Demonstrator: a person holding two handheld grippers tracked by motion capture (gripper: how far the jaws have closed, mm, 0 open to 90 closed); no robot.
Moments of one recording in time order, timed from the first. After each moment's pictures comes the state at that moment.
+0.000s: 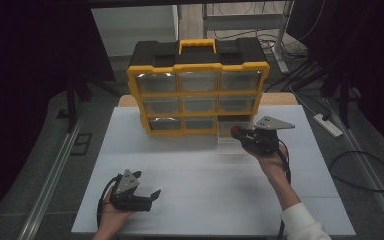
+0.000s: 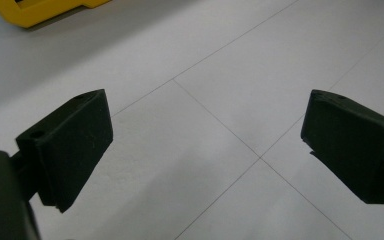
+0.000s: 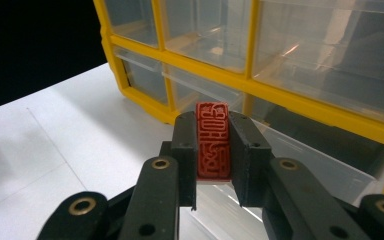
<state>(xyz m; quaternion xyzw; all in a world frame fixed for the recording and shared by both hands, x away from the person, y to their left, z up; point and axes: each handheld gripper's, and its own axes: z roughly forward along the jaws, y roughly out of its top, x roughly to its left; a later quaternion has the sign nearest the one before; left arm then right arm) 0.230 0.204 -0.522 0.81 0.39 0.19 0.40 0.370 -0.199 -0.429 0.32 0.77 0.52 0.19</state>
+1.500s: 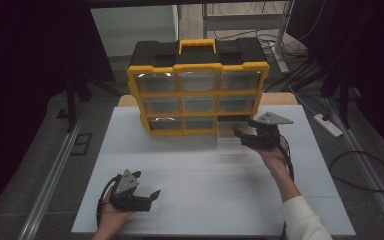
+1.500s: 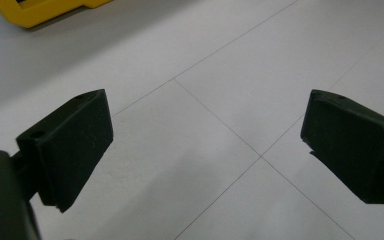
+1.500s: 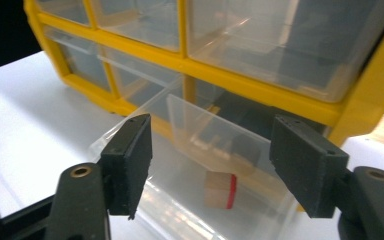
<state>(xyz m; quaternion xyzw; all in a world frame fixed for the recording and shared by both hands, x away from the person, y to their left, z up) 0.230 0.205 -0.522 0.81 0.39 0.19 0.40 0.396 -0.209 -0.442 0.36 0.76 0.48 0.23</state>
